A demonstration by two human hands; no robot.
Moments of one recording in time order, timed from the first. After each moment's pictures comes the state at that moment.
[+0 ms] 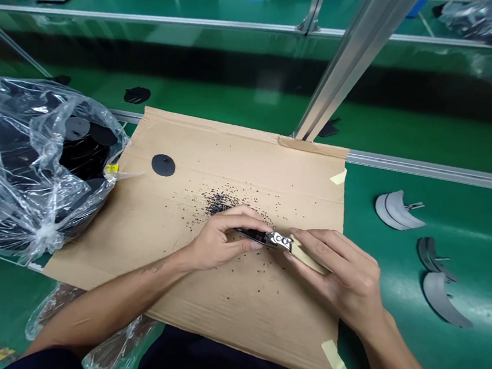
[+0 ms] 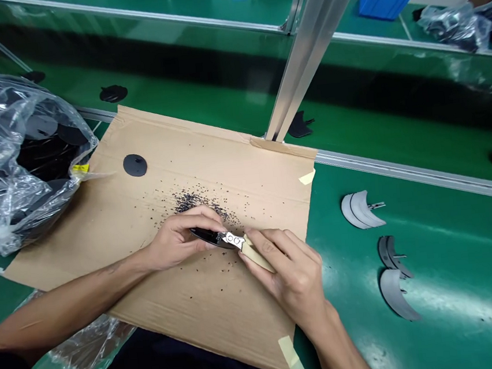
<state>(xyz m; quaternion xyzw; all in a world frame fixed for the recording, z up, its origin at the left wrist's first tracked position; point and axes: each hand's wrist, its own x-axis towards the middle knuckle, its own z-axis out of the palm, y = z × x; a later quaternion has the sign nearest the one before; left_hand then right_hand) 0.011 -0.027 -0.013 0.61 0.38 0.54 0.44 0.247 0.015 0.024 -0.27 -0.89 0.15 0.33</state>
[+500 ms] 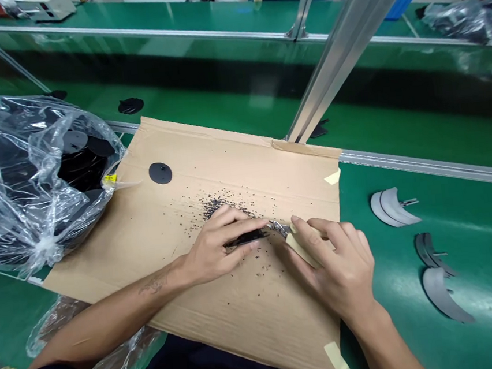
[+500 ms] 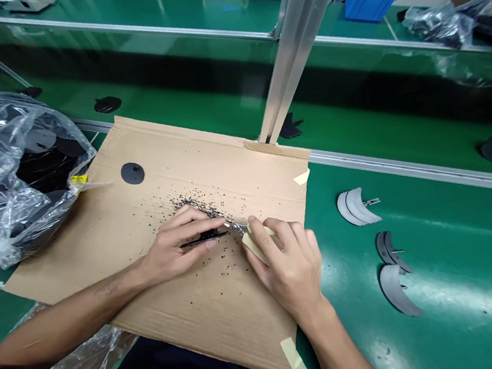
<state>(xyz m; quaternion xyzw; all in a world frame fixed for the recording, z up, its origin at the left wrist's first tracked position) 0.013 -0.032 -0.006 0.73 0.46 0.47 0.19 0.244 0.016 0.013 -0.34 -0.89 -0.08 0.28</state>
